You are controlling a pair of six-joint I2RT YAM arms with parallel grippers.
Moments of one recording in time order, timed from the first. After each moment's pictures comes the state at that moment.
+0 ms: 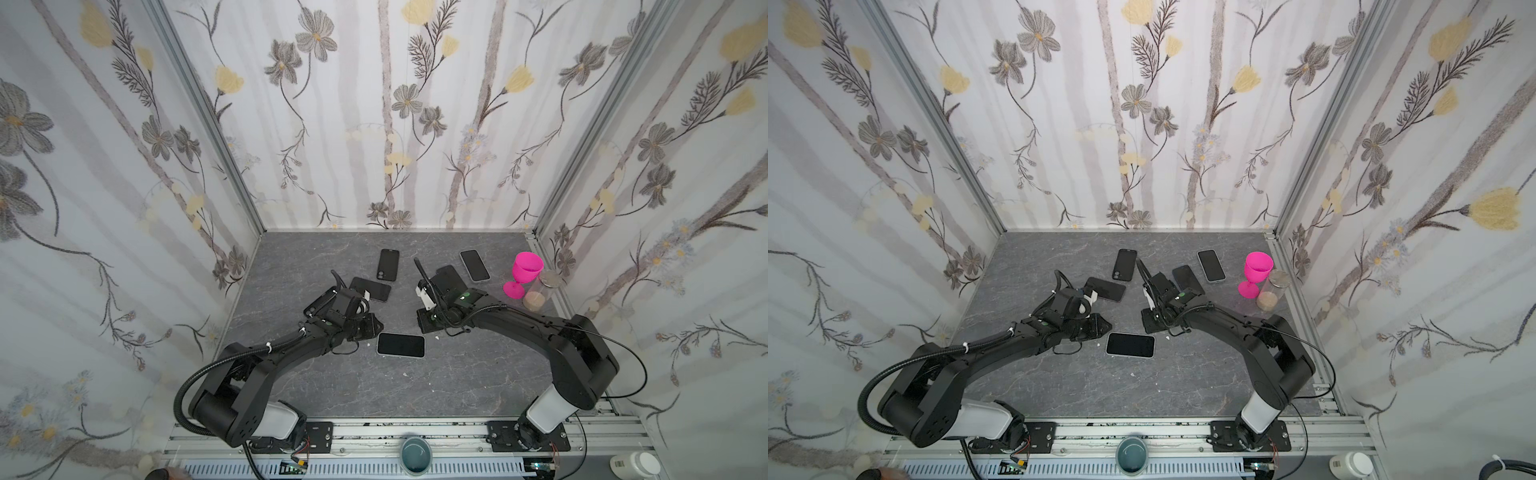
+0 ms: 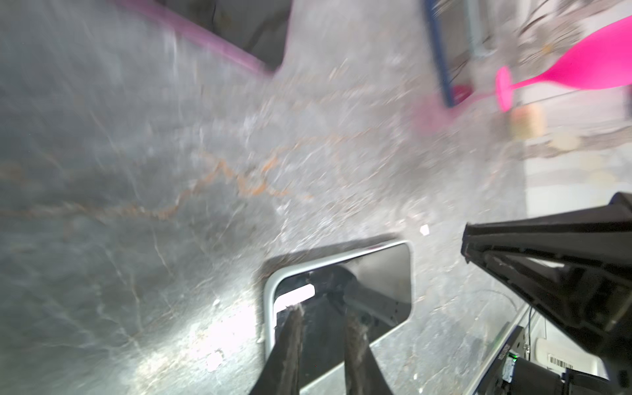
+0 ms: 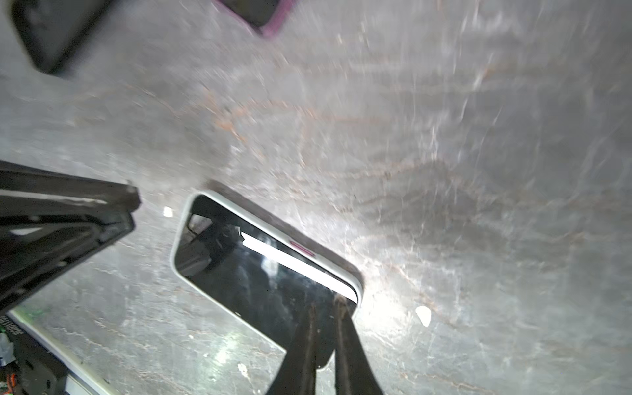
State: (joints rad) left arm -0.52 1.36 0.66 -0.08 0.32 -0.63; right arm 0.72 1.61 1.11 -0.53 -0.12 0.38
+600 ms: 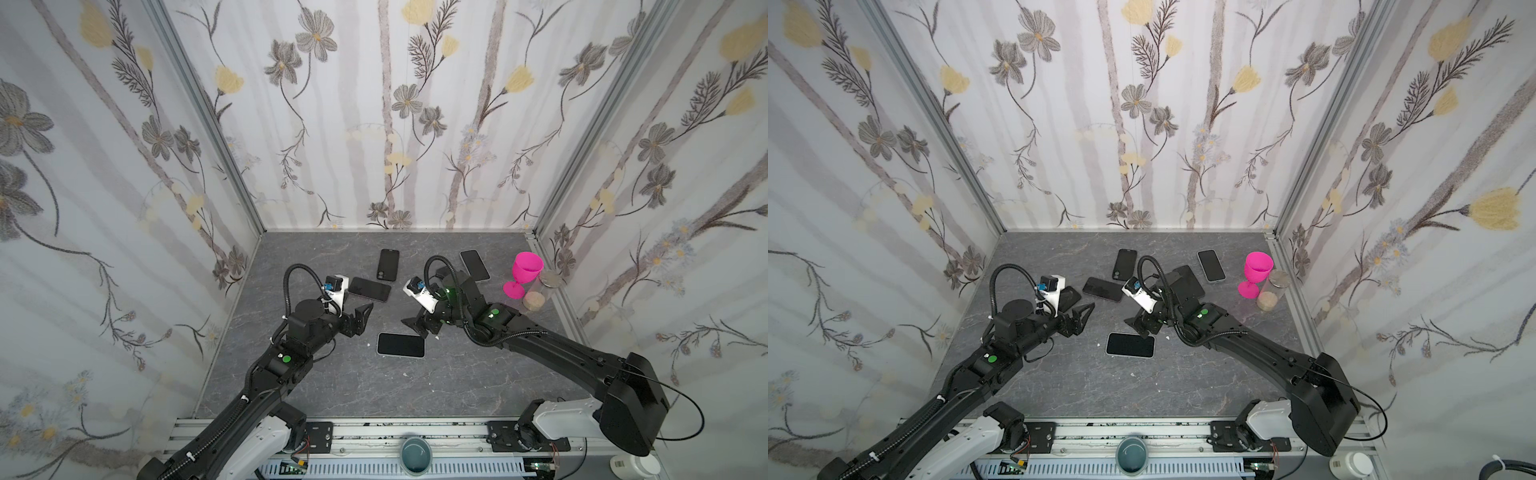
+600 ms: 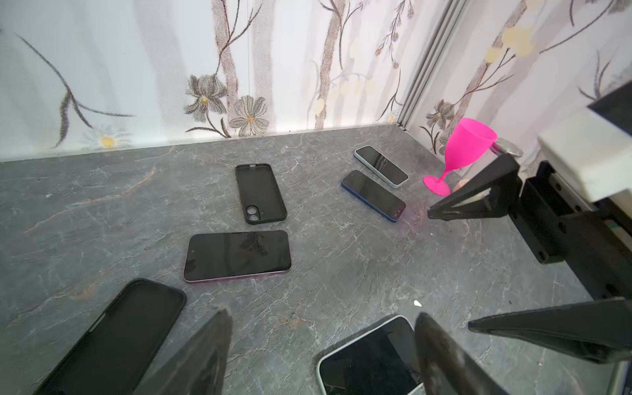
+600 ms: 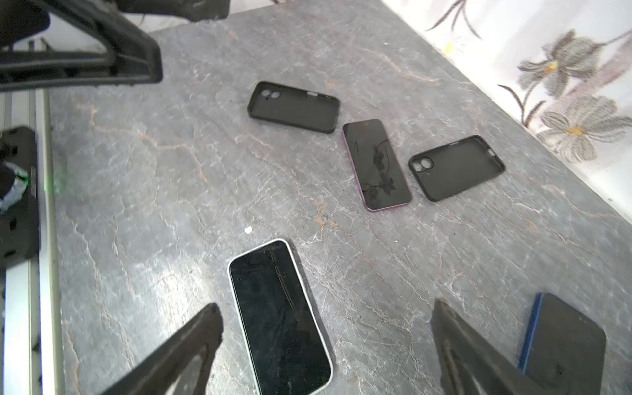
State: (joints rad) left arm -0.49 0.78 0.51 -0.02 0.15 -0.18; right arm 0.76 1.36 0.94 -0.22 -0.25 -0.30
